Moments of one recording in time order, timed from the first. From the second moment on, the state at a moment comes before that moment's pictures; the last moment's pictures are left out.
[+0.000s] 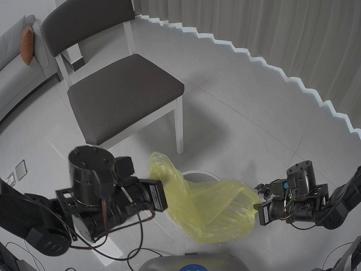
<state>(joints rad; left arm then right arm) -0.77 1.64 -0.57 -0.73 0.15 -0.46 0.51 1.80 -0.43 -0.62 -0.04 0.18</state>
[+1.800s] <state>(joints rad) -0.56 2.36 -0.47 -1.45 -0.08 -0.51 0.34 2.18 -0.67 -0.63 0.04 0.10</state>
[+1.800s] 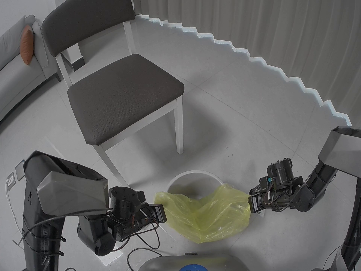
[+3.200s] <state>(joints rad) -0.48 2.50 -0.49 -1.55 -0.07 -0.48 0.31 2.32 -0.75 -0.66 0.04 0.05</state>
